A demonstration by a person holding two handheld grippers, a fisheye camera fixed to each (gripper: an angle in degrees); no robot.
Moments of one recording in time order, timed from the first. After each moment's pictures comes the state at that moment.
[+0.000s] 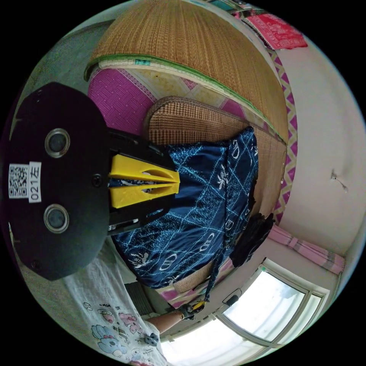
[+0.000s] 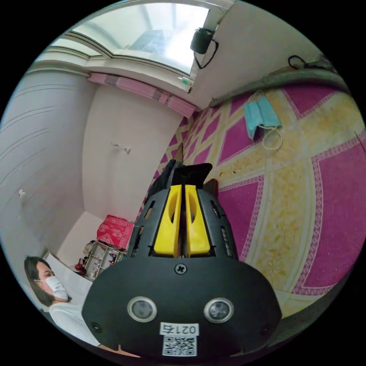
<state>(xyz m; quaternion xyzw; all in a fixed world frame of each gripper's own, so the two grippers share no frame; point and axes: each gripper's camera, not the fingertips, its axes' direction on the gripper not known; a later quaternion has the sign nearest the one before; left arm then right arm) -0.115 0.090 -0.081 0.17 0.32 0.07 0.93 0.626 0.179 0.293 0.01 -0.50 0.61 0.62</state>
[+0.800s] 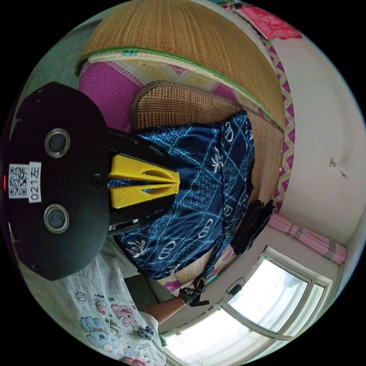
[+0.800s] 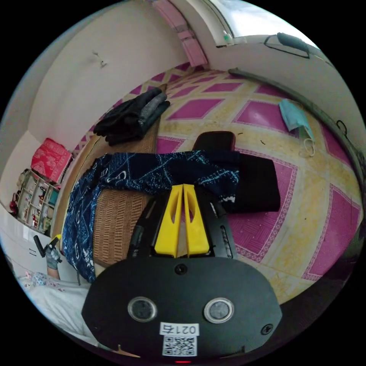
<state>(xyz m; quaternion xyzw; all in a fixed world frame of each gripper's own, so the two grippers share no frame) -0.007 0.053 -0.130 0.18 0.35 0.11 0.91 0.467 0.048 0.231 -0.16 -0.41 0.36 0.82</state>
